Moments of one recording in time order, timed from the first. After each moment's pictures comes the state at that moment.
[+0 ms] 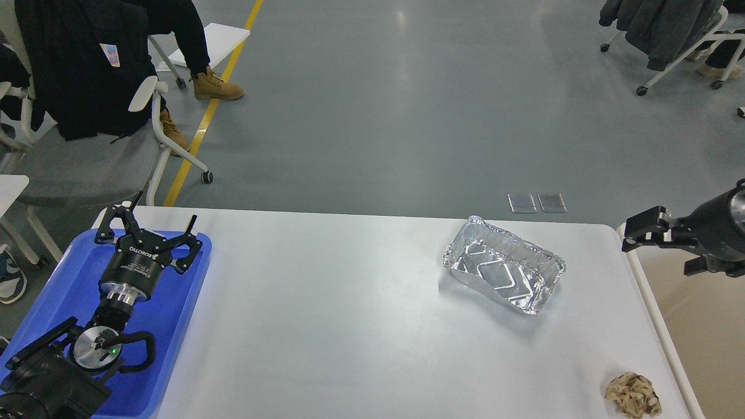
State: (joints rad) left arm -0.48 0.36 -0.88 -0.46 -0.17 -0.78 -0.41; right arm 2.03 -0.63 -1.39 1.38 -0.10 0.34 0.09
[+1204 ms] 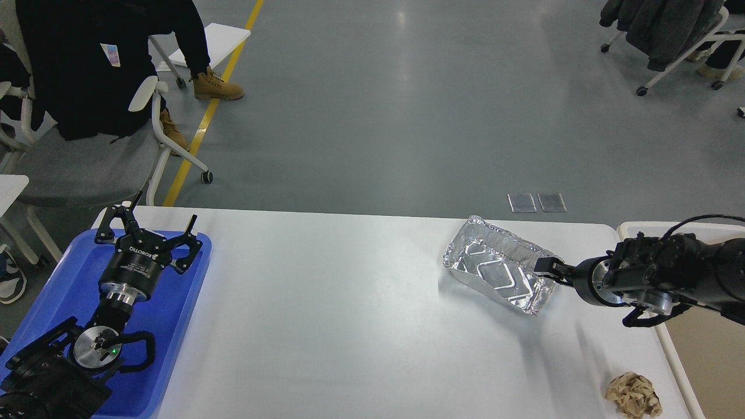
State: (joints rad) left arm -0.48 0.36 -0.88 -0.46 -0.17 -0.78 -0.41; right arm 1.39 -0.30 -1.17 1.01 0.05 -0.14 0.09
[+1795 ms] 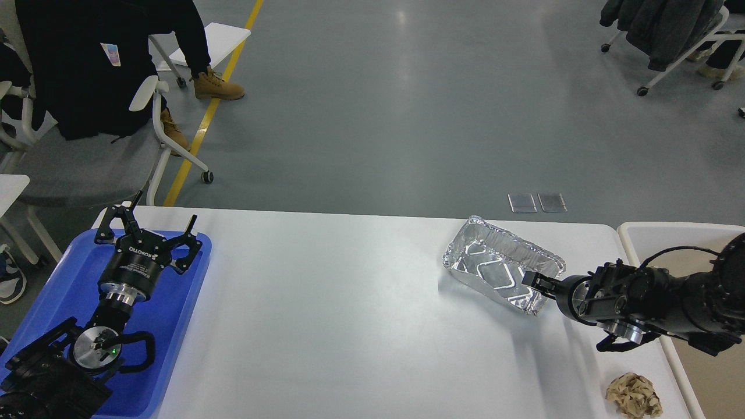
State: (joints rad) left arm -0.48 0.36 -0.88 -0.46 -0.17 -0.78 -0.41; right arm 1.24 -0.24 -1.10 0.92 0.04 -0.30 0.09
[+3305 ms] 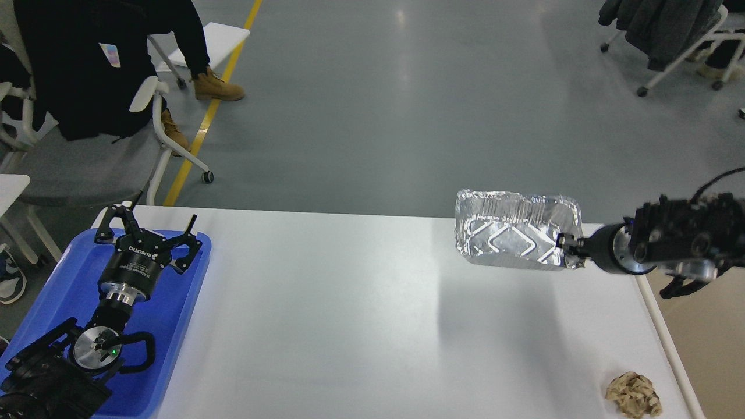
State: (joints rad) left arm -0.48 0.36 -0.88 -0.46 -0.17 -0.78 -0.41; right arm 1.65 -0.42 -1.19 1.27 -0.15 -0.17 0.10
